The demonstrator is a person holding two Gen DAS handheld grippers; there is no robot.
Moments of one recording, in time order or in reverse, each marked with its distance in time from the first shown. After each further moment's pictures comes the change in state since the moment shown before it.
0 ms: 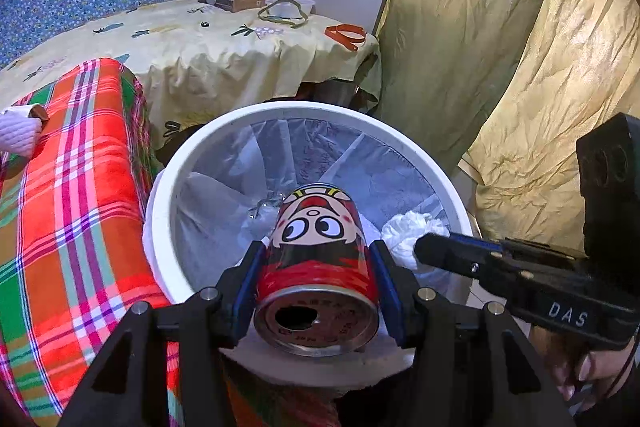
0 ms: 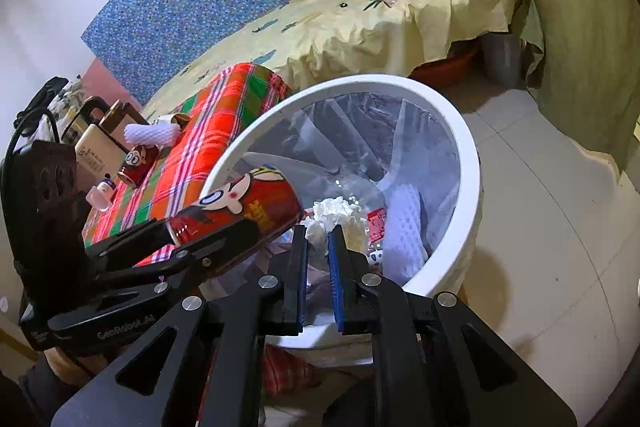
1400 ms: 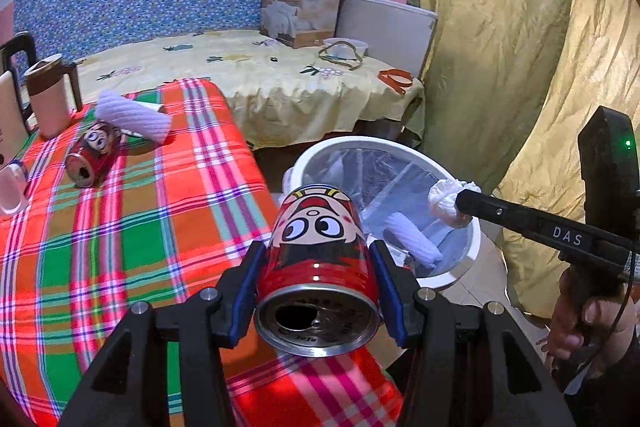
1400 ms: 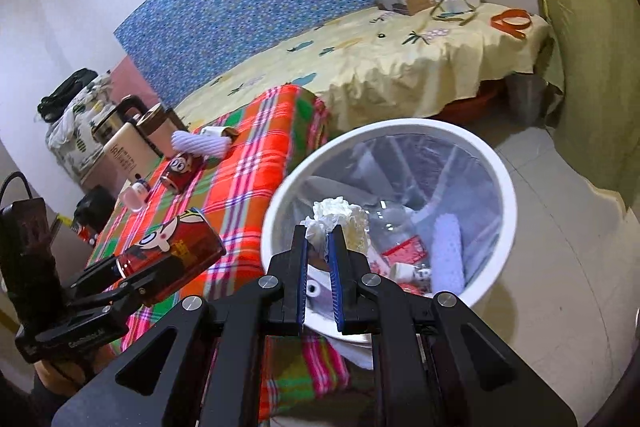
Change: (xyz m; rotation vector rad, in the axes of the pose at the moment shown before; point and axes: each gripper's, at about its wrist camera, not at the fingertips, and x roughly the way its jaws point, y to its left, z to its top) left arm -0.107 0.037 -0.038 -0.081 -0.139 0.150; right arm -0.026 0.048 0.000 -0.082 -0.098 0.041
